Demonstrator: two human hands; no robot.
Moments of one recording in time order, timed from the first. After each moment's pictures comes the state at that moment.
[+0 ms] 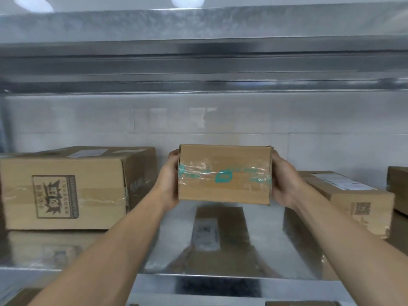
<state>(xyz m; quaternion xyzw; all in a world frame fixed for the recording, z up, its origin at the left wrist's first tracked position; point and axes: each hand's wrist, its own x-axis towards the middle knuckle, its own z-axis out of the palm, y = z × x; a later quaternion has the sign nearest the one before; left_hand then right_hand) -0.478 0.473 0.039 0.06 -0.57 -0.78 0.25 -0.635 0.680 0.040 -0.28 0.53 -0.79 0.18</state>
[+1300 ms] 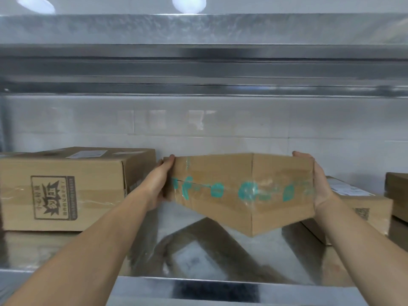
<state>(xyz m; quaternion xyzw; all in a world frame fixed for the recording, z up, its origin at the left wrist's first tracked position) -0.476 0.429 0.036 0.20 -0.64 -0.68 0.28 -0.629 0.728 0.048 -0.30 0.40 -0.82 0.29</state>
